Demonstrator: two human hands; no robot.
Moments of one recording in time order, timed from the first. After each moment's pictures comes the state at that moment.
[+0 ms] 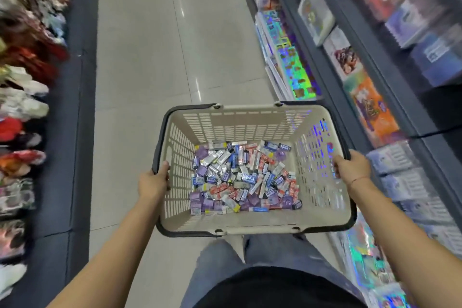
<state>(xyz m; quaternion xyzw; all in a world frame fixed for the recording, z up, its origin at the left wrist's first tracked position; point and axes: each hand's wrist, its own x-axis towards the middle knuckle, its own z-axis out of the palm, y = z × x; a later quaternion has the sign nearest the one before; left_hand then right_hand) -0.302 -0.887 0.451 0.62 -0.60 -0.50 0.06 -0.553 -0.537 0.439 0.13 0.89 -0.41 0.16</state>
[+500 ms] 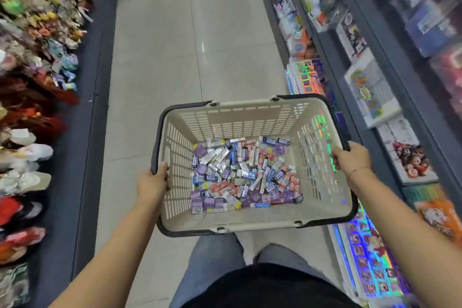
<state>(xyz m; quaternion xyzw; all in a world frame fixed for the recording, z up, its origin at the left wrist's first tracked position) -0.594 -1.204 0.452 0.63 -0.56 -0.53 0.09 -0.884 -0.887 0.456 0.08 0.88 -0.43 0.18</state>
